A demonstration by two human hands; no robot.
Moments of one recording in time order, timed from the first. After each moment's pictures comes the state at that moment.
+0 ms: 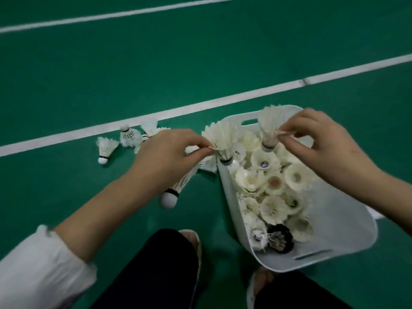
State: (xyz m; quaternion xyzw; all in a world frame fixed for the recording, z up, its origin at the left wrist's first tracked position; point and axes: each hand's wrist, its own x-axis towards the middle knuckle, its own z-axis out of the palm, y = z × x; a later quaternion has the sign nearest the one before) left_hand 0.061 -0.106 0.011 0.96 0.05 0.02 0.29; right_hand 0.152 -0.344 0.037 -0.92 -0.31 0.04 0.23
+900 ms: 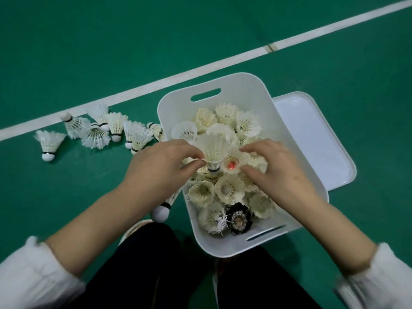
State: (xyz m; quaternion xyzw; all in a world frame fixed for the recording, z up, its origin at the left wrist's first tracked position) left_hand 0.077 -0.208 -0.031 0.97 0.03 -0.07 0.21; right_hand 0.125 -0.415 -0.046 -0.94 -0.18 0.13 0.26
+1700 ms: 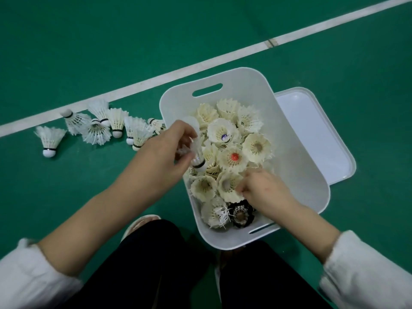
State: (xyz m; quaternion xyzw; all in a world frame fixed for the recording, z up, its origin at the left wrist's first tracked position) left_hand 0.068 -0.201 -0.023 0.94 0.01 -0.03 0.35; right_hand 0.105 -0.411 -0.092 -0.93 -0.22 0.27 0.08
